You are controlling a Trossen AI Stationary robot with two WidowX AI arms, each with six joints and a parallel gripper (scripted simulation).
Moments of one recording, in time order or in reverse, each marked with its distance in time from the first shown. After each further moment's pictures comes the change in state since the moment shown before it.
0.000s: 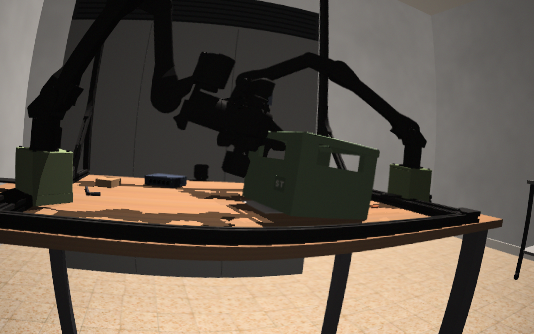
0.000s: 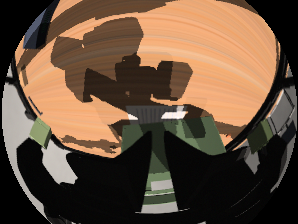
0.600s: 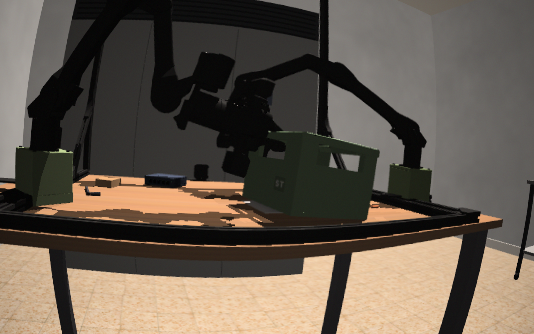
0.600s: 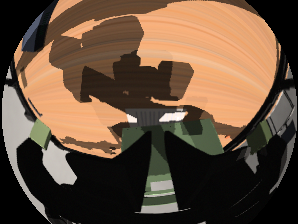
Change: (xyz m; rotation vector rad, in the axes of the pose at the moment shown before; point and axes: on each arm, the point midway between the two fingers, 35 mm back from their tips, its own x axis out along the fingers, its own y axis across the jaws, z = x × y) left arm 0.000 -0.001 0.006 0.001 0.004 -0.006; right arm 0.000 0.000 0.000 0.000 0.000 0.000
